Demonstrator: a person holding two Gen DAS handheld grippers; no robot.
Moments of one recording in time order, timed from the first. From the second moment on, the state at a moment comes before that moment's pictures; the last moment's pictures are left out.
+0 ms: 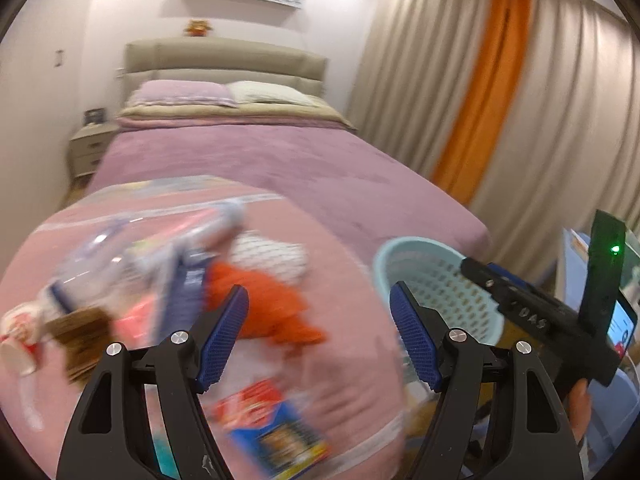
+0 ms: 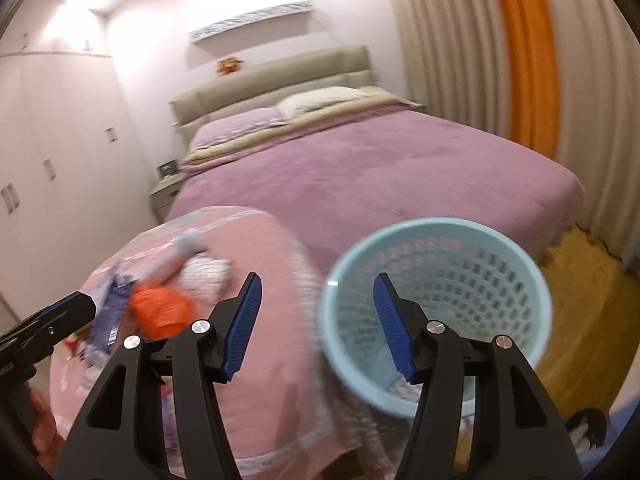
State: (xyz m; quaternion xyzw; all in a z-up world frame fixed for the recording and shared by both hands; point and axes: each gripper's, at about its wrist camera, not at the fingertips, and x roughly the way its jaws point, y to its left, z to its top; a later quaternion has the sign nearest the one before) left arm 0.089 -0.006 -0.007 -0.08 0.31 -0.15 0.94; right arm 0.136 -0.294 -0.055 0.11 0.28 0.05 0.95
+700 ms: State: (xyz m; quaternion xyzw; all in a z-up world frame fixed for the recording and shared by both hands) left arm 0.021 0.106 -0.089 -0.10 0.39 -0.10 0.91; right arm 0.153 -0.111 -0.067 0.04 0.34 0.23 0.91
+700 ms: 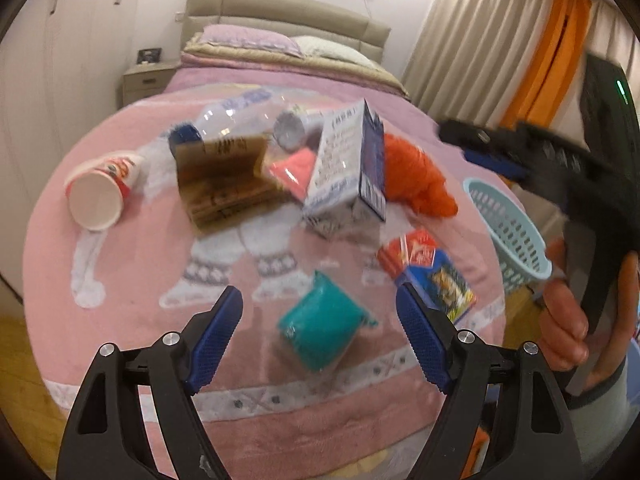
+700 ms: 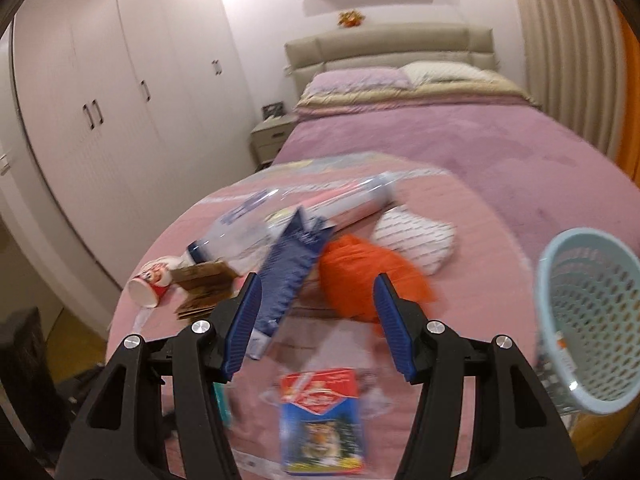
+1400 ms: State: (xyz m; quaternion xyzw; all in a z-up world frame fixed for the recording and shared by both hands) left arm 0.024 0.083 -0.118 -0.03 0.41 -0.09 0.91; right arm 0.194 -0.058 -0.108 0.07 0.43 0.26 0.86
